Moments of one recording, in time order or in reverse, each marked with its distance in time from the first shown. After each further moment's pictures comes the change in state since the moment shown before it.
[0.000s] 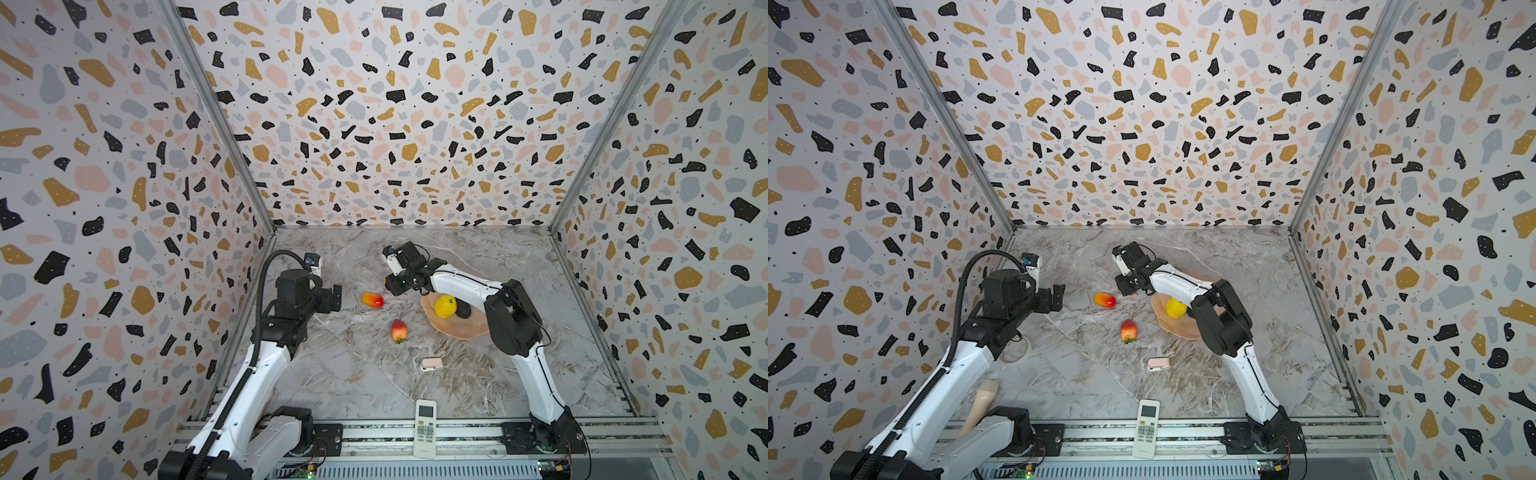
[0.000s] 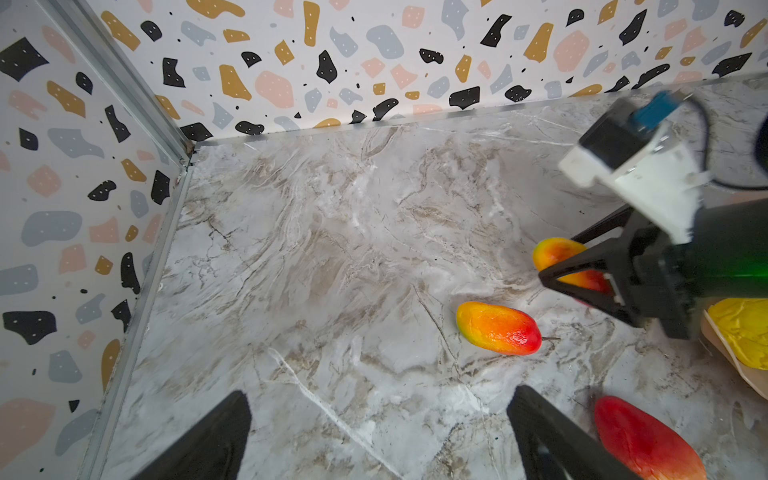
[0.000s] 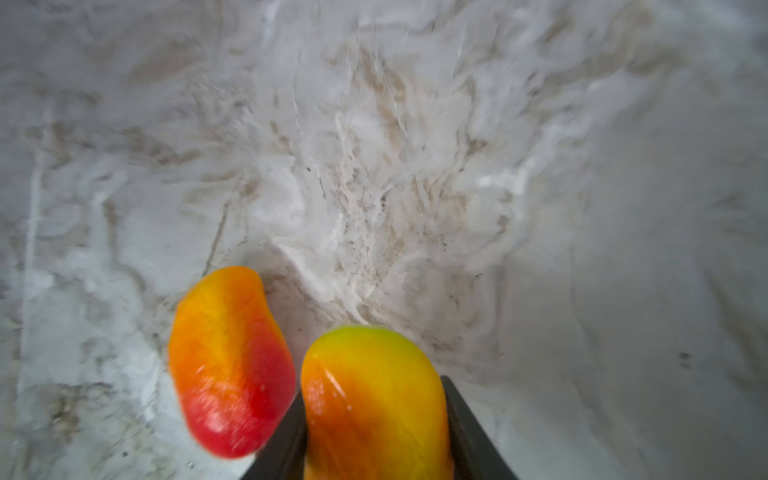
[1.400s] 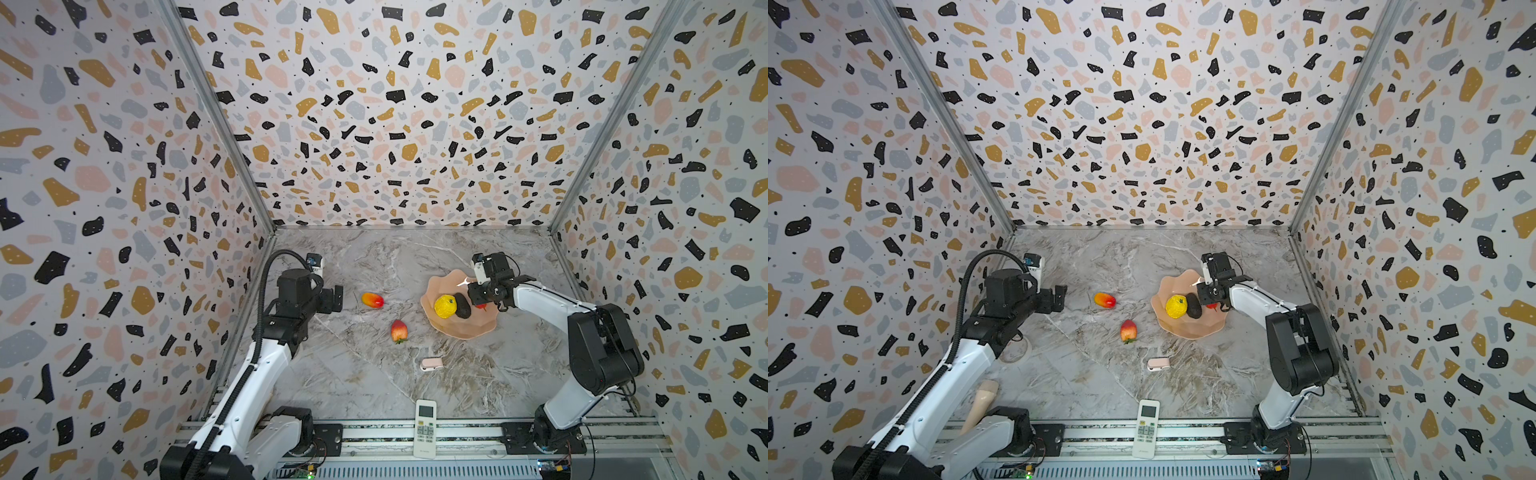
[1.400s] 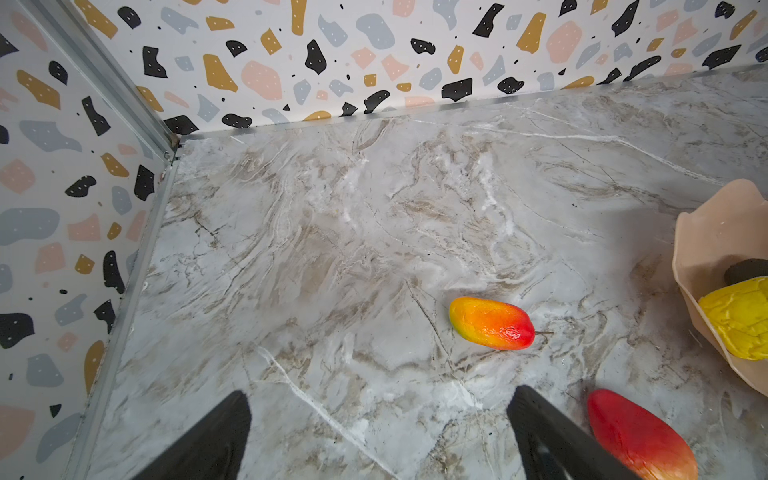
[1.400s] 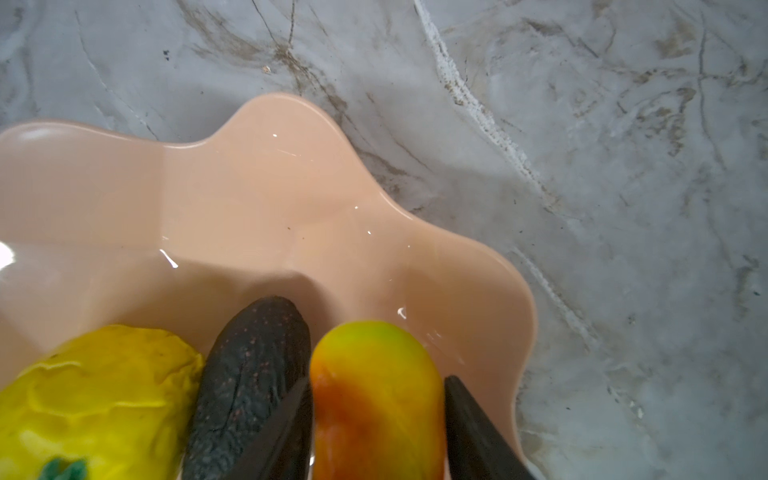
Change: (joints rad) left arm 0.000 0.019 0.000 0.000 0.023 0.000; right arm -0.399 -0.498 -0.725 0.097 0.108 -0.045
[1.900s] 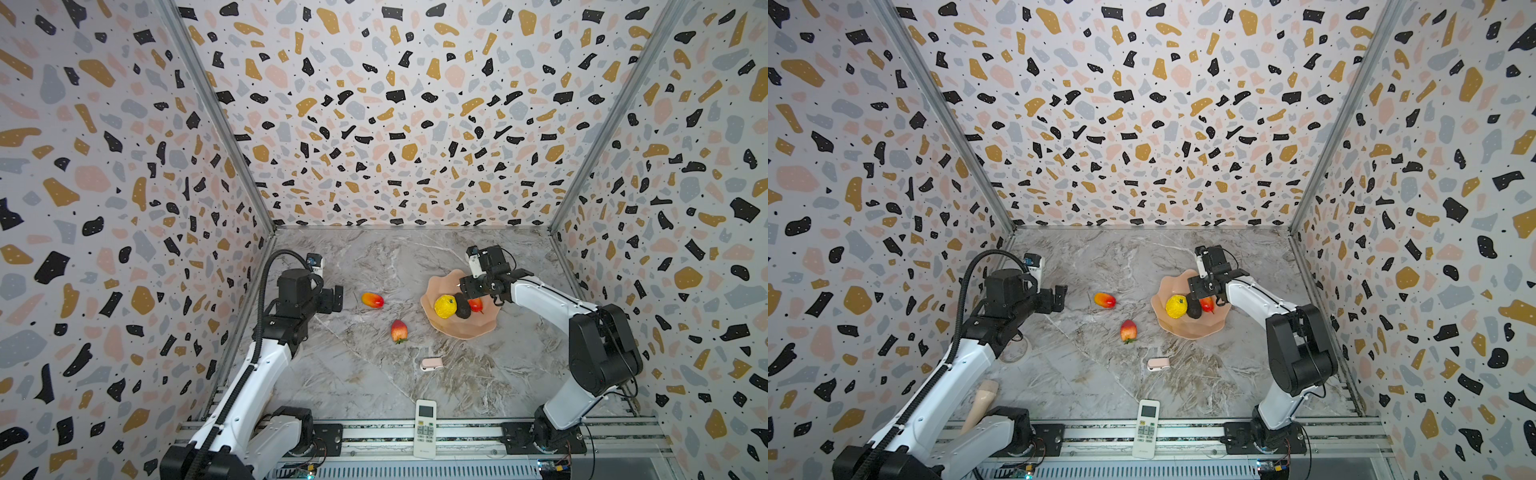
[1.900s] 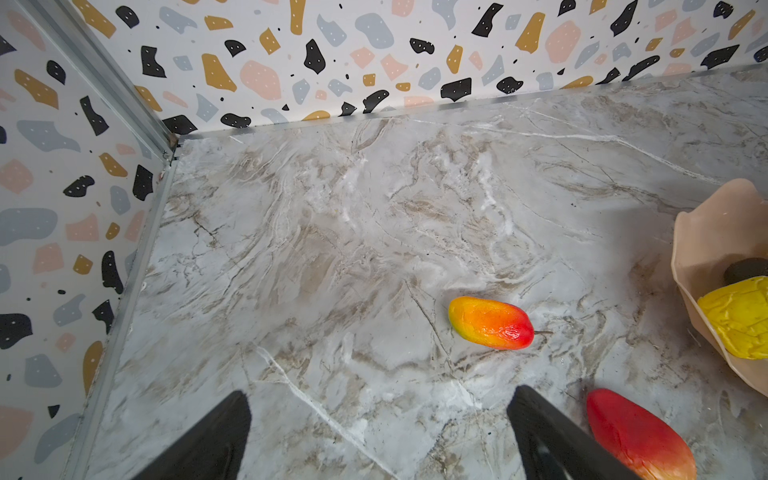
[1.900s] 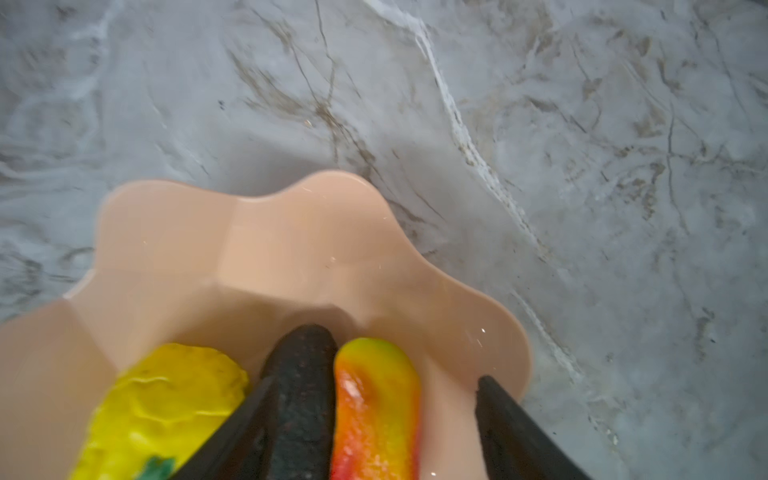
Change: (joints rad) left arm 0.000 0.000 0.000 0.000 0.002 0.000; right arm 0.080 -0.002 0.120 -0.036 0.005 -0.040
